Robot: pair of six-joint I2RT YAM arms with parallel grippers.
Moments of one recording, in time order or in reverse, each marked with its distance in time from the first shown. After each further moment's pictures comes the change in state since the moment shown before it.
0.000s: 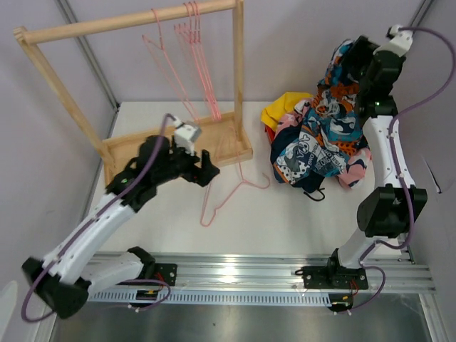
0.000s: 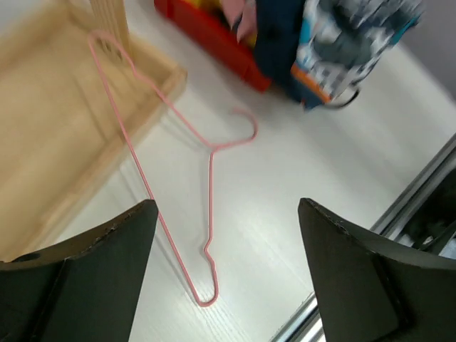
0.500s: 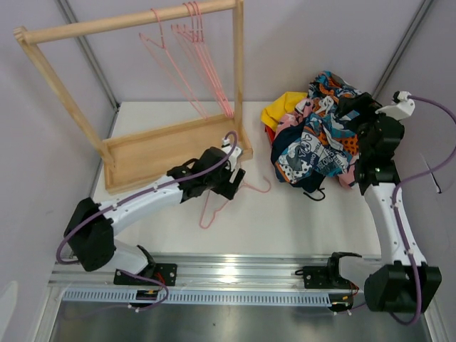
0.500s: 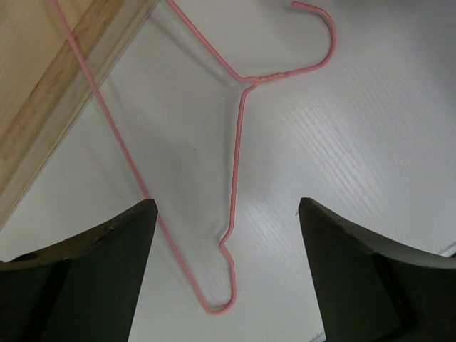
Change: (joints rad) left arm -0.274 0.449 -0.027 0.025 -0.364 0.005; right arm -0.002 -0.570 -0.824 0.154 -0.085 0.237
